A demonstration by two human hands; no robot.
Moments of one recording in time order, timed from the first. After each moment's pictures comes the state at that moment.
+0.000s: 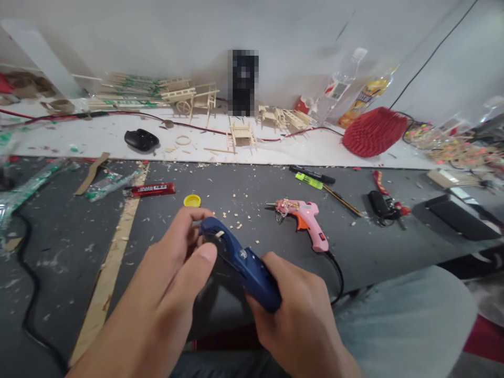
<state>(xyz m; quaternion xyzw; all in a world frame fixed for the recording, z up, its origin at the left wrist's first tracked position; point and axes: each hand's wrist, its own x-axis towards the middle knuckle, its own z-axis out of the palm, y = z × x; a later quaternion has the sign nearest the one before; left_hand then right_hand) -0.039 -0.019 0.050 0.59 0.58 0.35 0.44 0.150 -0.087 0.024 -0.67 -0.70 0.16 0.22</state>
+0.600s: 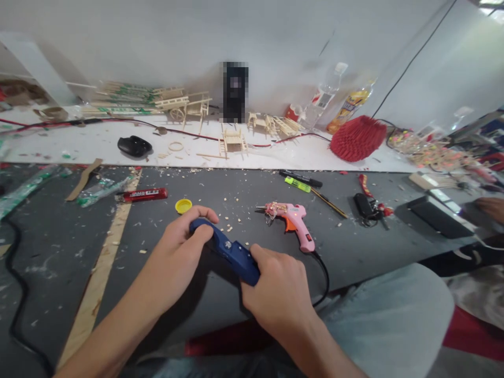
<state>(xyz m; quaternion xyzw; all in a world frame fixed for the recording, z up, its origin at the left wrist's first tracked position) -0.023 0.013 0.023 0.51 0.57 0.35 0.54 0.149 -0.059 0.028 -0.74 -0.65 0.15 0.05</state>
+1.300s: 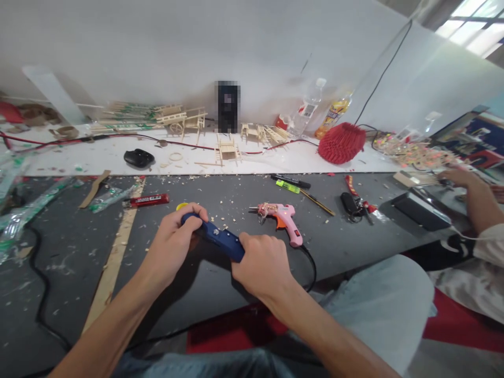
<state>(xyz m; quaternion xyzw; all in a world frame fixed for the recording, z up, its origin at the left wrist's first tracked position) -0.026 0.023 0.016 0.47 0.52 0.41 0.58 0.143 -0.037 0.038 -0.72 -0.68 0.11 -0.03</state>
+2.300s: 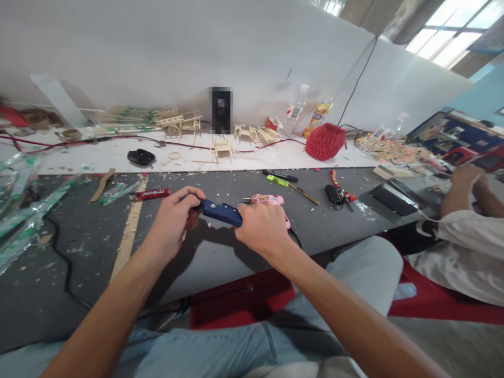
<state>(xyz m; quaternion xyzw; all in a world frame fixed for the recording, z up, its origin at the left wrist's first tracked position) -0.024 0.028 0.035 0.43 0.50 0.43 0.62 0.155 -0.027 0.064 -0.70 -0.72 -0.01 -0.03</state>
